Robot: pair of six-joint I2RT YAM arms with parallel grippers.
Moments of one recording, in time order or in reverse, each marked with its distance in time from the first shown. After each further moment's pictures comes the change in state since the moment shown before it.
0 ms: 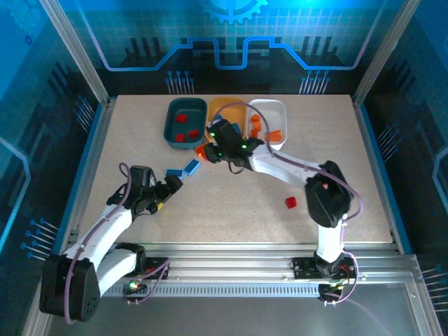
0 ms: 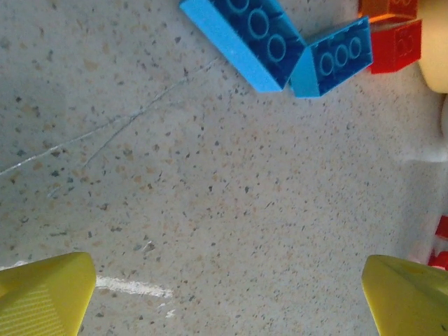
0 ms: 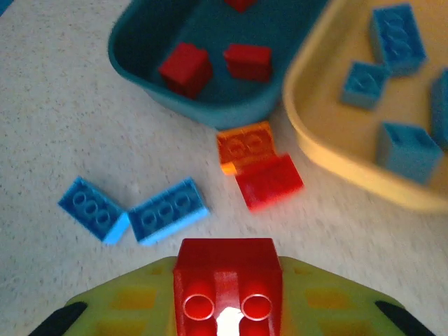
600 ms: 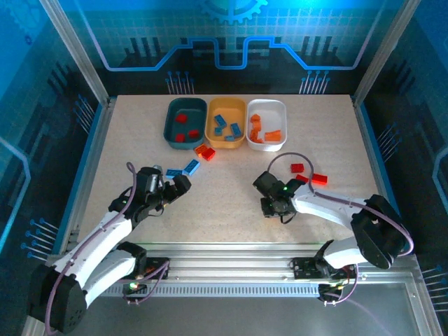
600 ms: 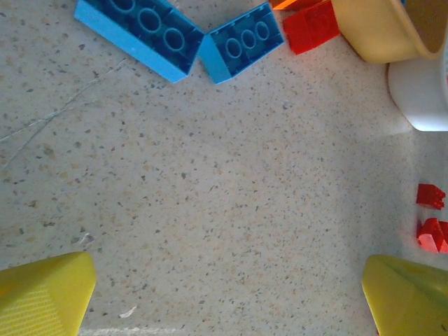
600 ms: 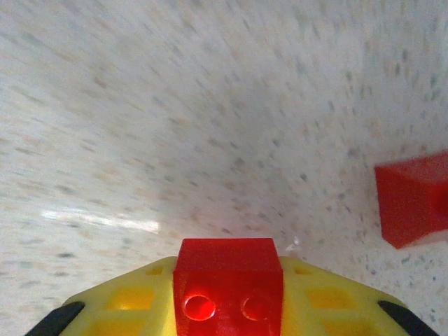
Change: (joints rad) left arm -0.198 -0.103 0.027 -0.005 -0.153 -0.010; right arm -0.024 -0.561 -0.806 -0.328 0.080 0.312
